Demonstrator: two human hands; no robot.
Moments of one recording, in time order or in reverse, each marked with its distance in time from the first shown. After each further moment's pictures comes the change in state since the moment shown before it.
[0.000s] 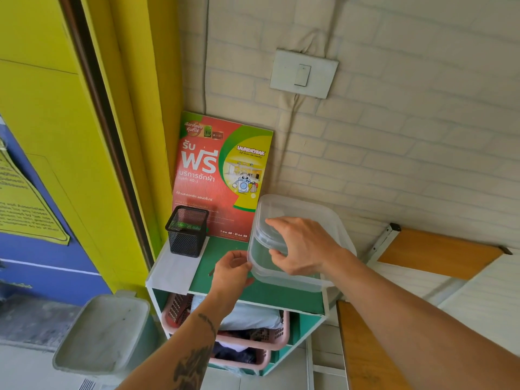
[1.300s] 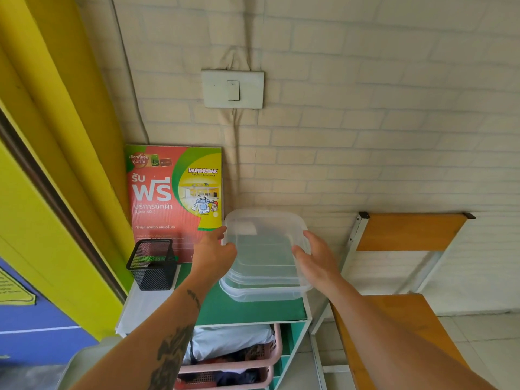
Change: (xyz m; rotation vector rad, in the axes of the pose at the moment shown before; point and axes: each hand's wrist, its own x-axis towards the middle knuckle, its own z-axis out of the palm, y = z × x) left_hand 0.011 0.084 0.048 0.744 0.029 0.276; right_hand -0.053 0.073 0.063 0.832 0.298 0.777
